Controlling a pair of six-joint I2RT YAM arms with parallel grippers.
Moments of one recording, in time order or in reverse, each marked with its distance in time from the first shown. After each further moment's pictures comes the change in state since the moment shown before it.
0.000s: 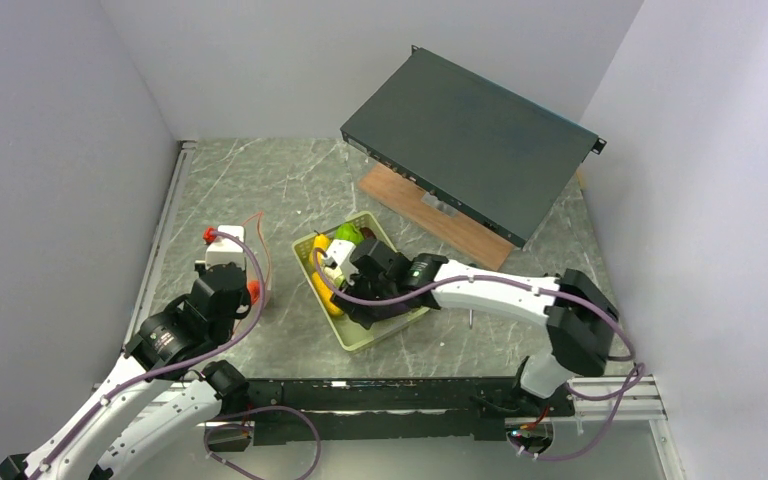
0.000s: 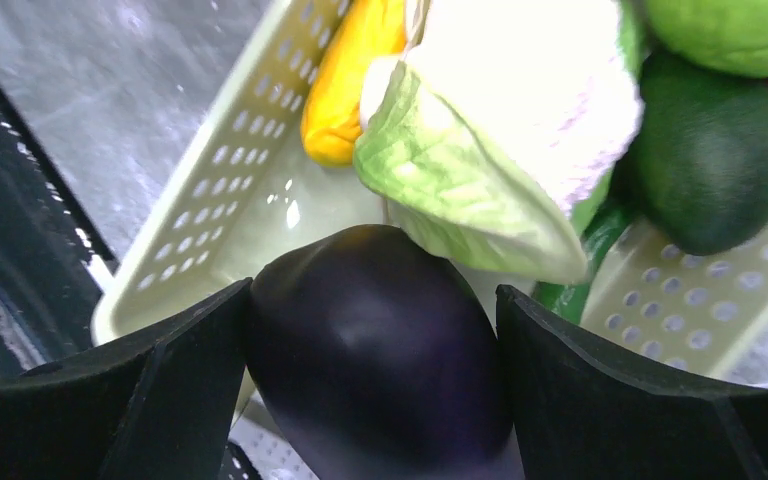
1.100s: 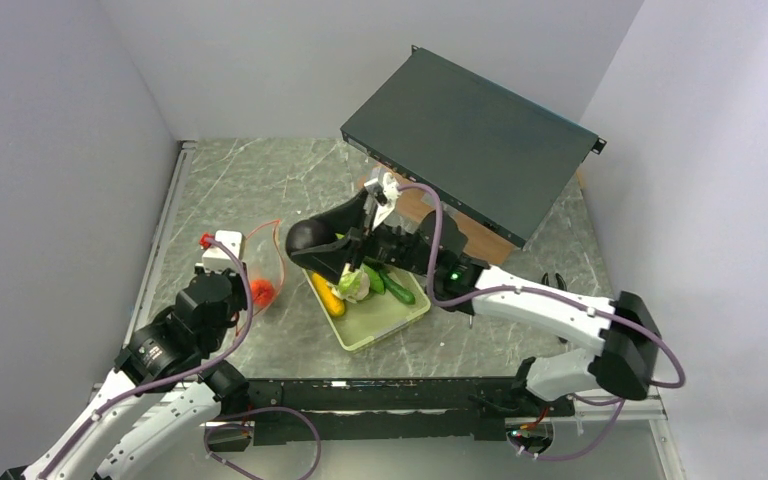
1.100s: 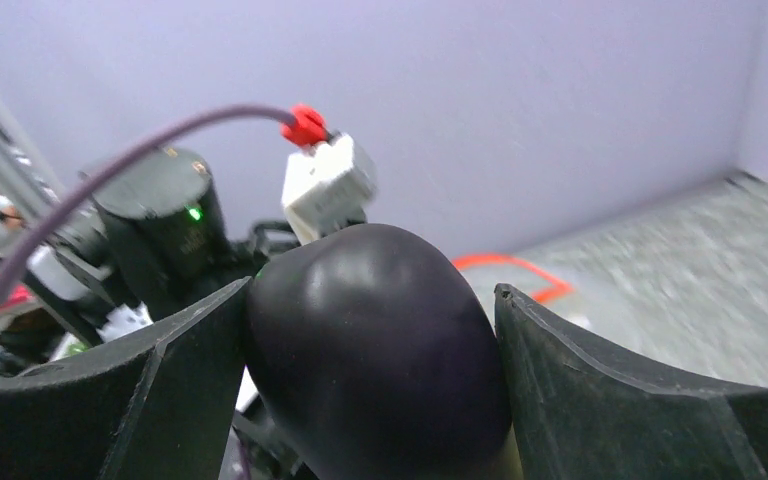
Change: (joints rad) left arm 0.000 -0.092 -0.024 0.067 0.135 0.047; right arm -0.022 -0.290 -0.082 0.948 -0.259 0.387
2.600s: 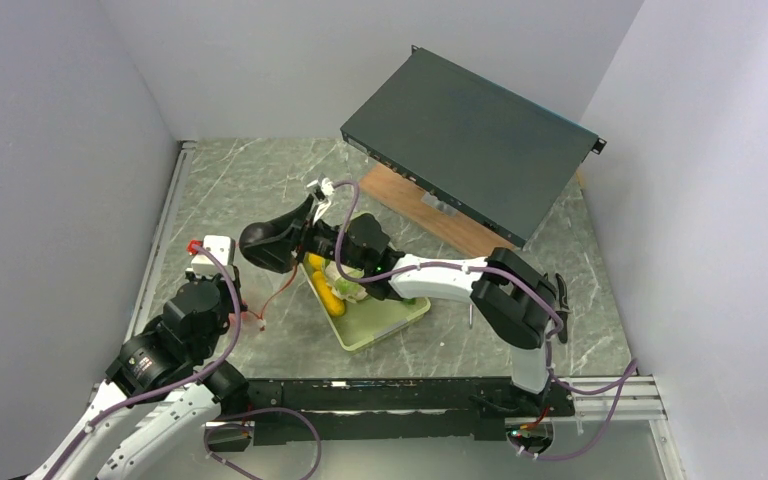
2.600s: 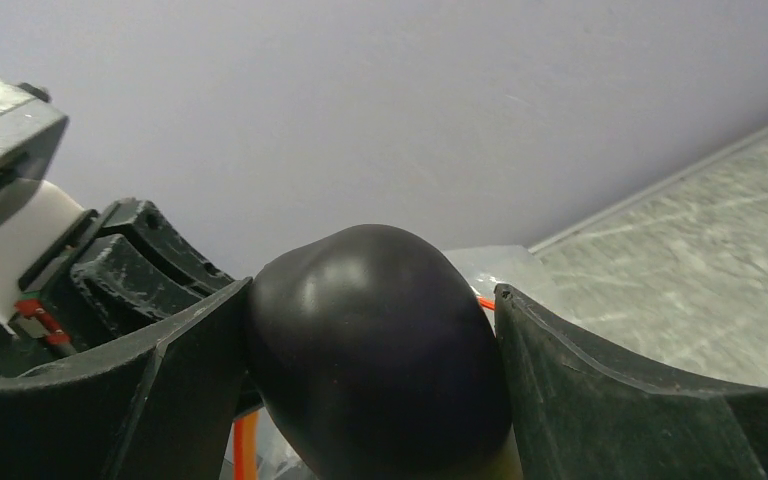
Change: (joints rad) left arm 0.004 -0.073 -0.008 0.000 -0.005 0.005; right arm -0.002 0.598 0.206 0.469 -0.014 0.237
